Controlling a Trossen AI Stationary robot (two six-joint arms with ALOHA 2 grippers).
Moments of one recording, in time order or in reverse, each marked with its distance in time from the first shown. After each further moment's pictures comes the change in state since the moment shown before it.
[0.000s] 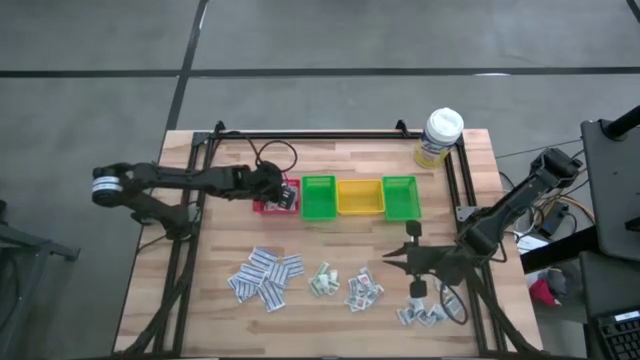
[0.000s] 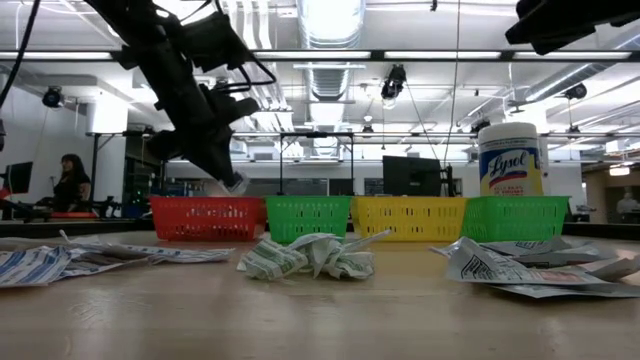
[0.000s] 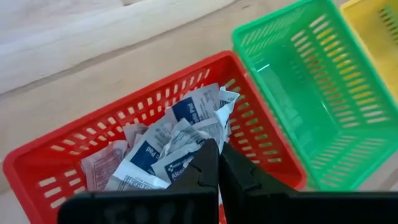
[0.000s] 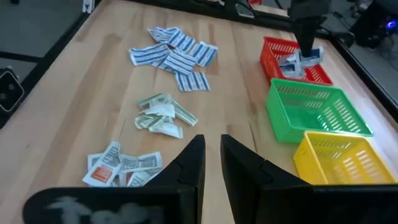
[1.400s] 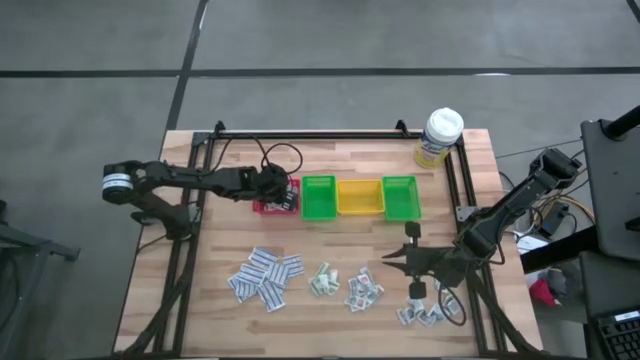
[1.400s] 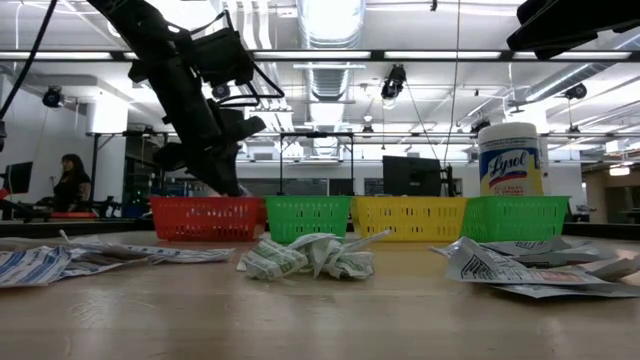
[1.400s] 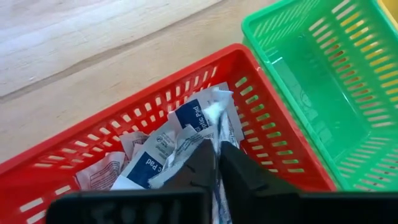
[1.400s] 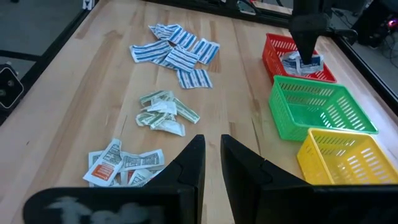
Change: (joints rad) left arm 0.006 0.085 0.000 0.051 -0.011 0.044; right arm 0.000 0.018 -0.009 0.022 0.000 0.007
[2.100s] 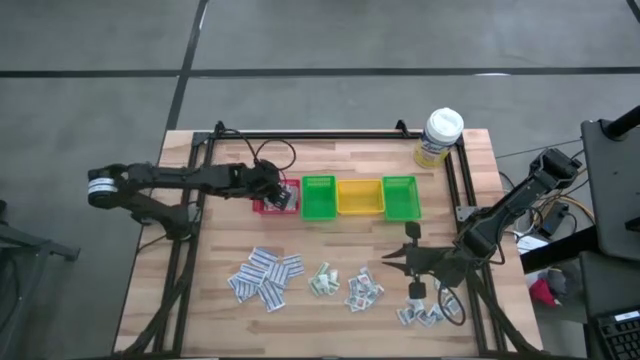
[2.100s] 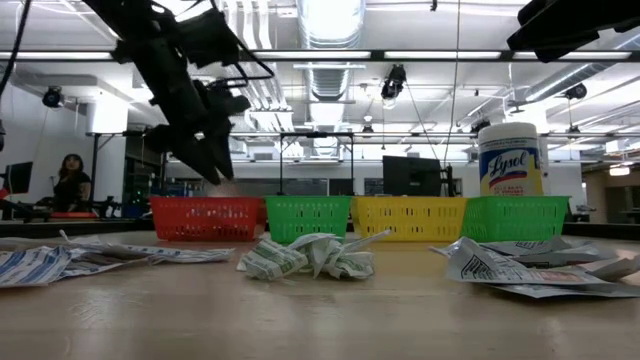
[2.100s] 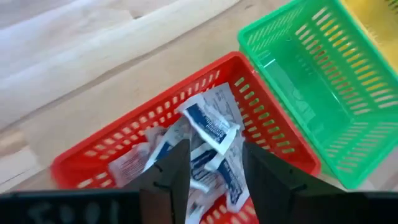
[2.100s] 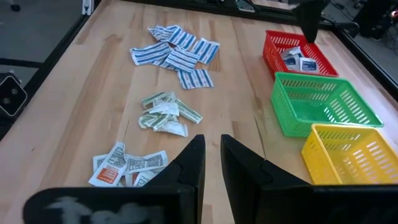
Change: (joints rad) left arm 0.007 -0.144 0.000 -0.117 0.002 0.065; right arm 0.000 0.001 0.000 0.000 -0.001 0.044
